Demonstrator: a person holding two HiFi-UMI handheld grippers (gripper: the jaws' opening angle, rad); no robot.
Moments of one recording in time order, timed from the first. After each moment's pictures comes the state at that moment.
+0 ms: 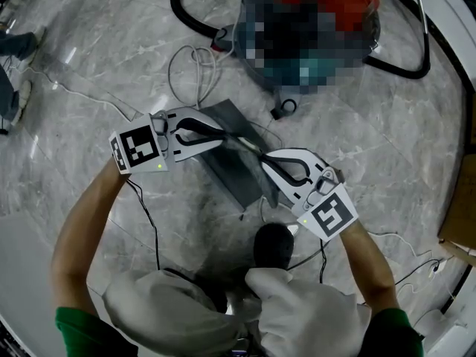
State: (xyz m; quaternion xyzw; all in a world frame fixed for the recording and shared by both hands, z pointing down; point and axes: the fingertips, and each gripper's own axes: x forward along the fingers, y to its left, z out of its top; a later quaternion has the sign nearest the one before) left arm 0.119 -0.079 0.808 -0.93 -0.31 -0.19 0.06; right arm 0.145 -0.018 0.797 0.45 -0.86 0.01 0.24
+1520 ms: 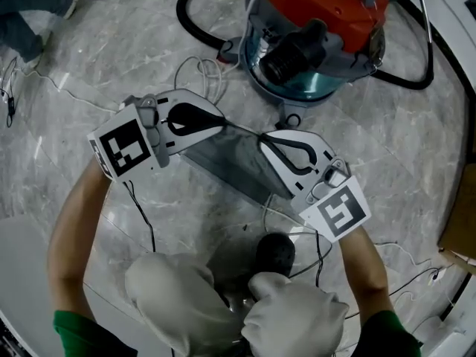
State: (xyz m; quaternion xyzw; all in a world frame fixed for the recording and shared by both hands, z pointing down) left arm 0.139 -0.123 0.733 -0.92 -0.28 -0.21 0.19; right arm 0.162 -0.085 0.721 0.51 -0.85 -0.01 0.15
